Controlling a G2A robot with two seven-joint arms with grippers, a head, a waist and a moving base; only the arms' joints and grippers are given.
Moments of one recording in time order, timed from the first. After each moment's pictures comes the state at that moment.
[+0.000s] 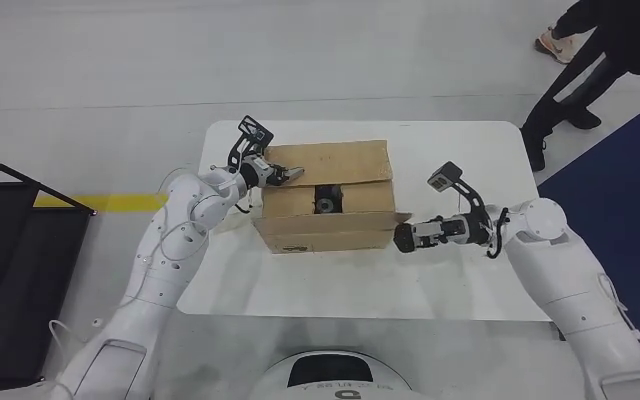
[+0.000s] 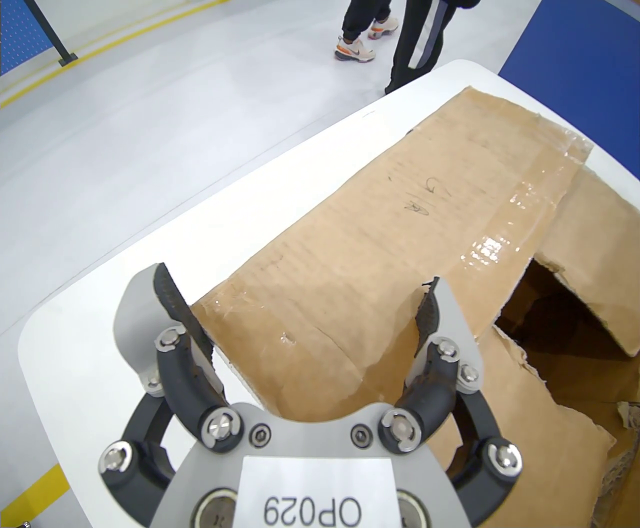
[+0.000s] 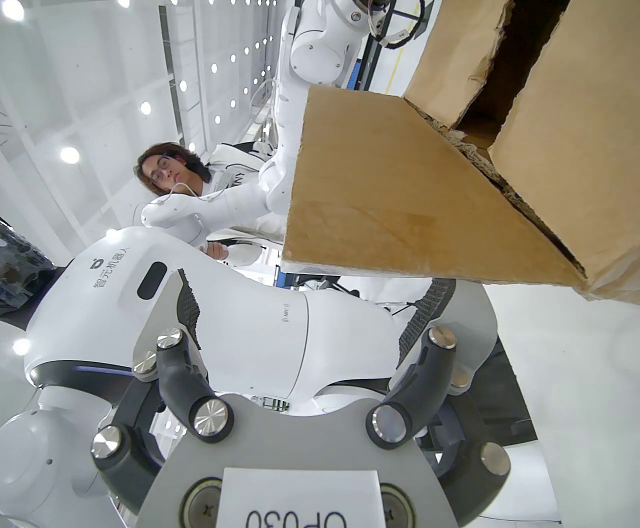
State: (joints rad) left arm 1.07 -1.26 -1.20 -1.31 1.12 -0.49 -0.39; right arm -1.22 -0.87 1.21 -1.44 0.72 -0.34 1.48
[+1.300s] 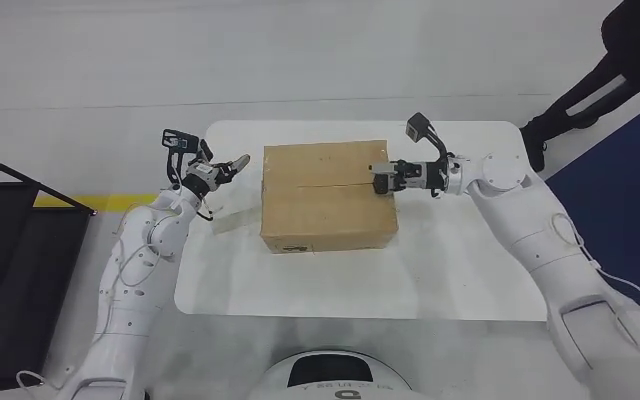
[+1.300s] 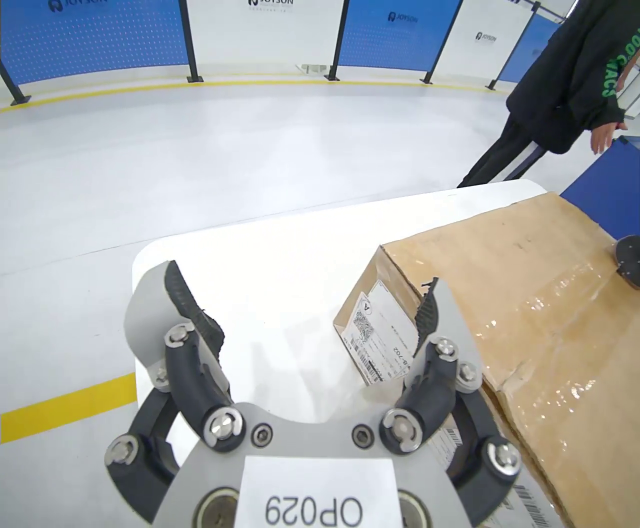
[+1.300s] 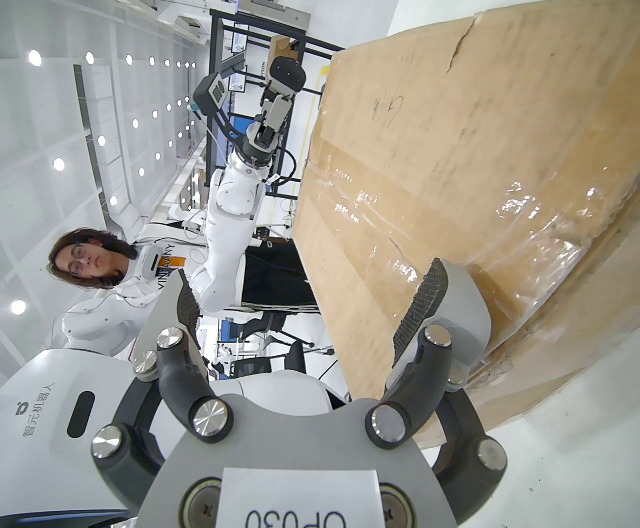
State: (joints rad) left arm 1.27 -1.21 -1.45 -1.37 1.04 -0.39 -0.17; right arm -0.78 -1.02 0.89 -1.04 0.50 -0.35 1.20
